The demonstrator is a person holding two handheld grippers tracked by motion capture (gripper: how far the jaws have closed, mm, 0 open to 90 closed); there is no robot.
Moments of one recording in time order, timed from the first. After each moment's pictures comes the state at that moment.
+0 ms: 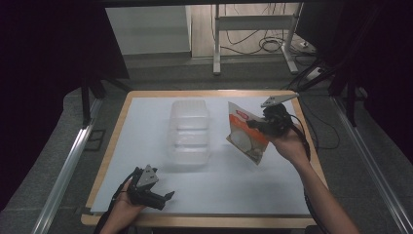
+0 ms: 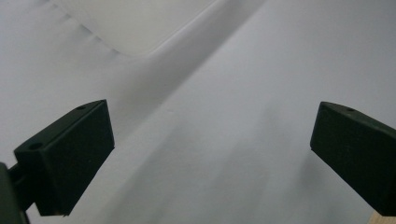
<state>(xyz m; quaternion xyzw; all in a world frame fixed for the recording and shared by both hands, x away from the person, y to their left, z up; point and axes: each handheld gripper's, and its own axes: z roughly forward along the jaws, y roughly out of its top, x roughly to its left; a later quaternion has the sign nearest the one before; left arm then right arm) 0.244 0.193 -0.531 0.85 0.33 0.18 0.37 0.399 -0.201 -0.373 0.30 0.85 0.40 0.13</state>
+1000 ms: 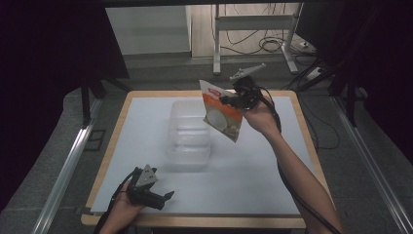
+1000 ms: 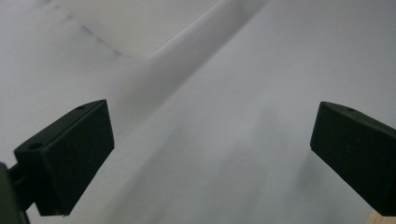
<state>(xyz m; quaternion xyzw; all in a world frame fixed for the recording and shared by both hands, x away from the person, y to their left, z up) 0.244 0.194 -0.531 0.85 0.33 0.17 0.37 0.452 -0.121 -0.338 0.26 0.86 0.42 0.13</state>
